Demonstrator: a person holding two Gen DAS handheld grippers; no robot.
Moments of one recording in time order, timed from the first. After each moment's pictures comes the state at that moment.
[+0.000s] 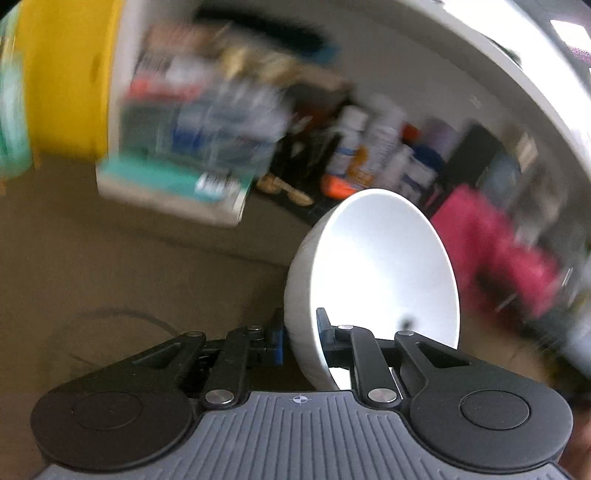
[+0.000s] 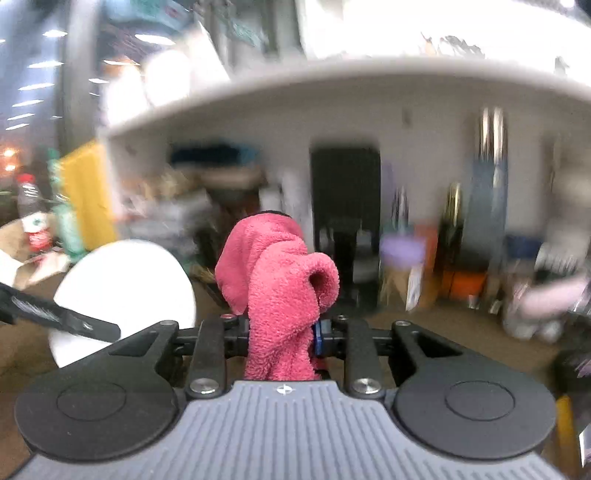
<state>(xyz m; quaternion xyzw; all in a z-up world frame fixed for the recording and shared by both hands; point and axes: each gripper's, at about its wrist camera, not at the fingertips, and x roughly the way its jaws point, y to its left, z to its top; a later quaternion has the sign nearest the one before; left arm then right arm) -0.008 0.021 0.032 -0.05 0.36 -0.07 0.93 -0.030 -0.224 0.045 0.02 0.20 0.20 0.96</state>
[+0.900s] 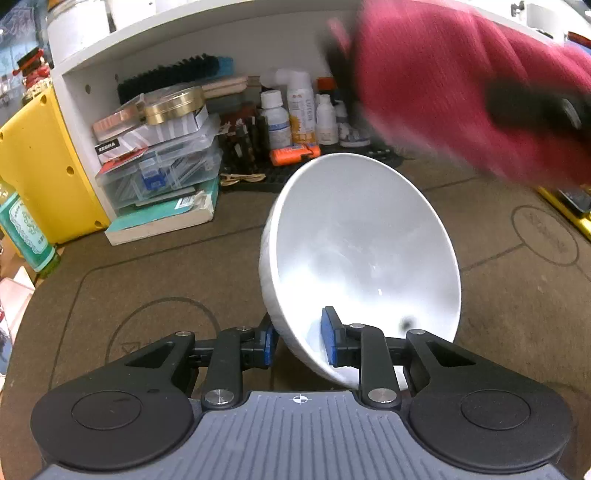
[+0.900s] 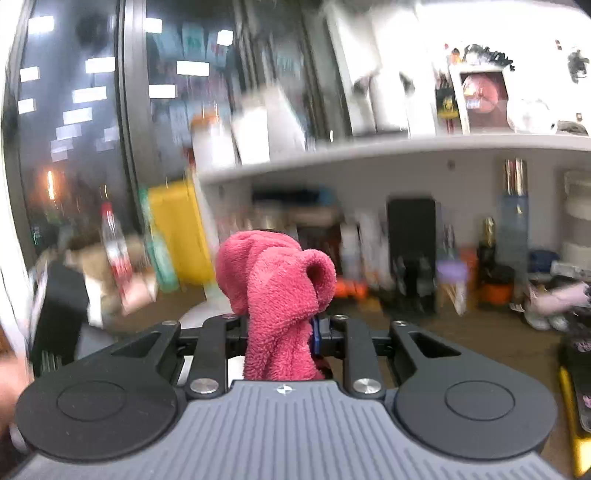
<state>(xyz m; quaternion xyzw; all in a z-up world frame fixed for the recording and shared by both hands) -0.062 -0.028 0.028 0.11 0.36 -0.09 0.92 -0.115 -0.191 0.058 0.04 0.24 0.25 0.94</state>
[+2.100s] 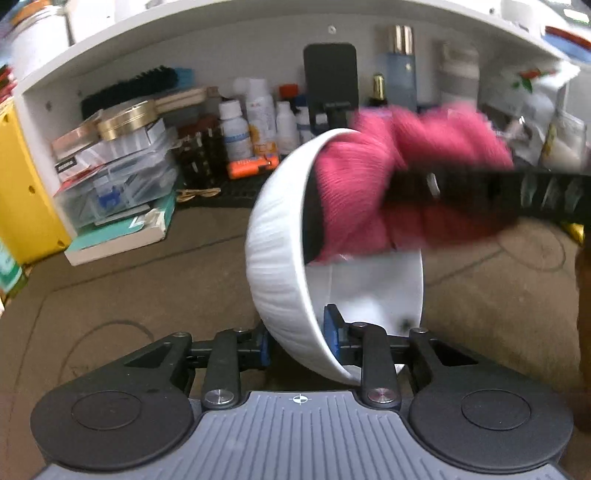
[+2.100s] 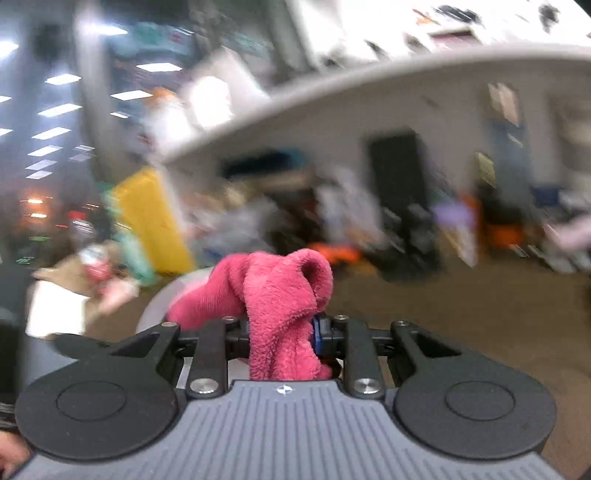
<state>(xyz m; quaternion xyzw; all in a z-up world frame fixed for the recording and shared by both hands) -0.053 -0.046 0.013 0.13 0.36 -0.13 0.91 -0.074 -0.196 0.037 0.12 0.19 0.25 0.94</state>
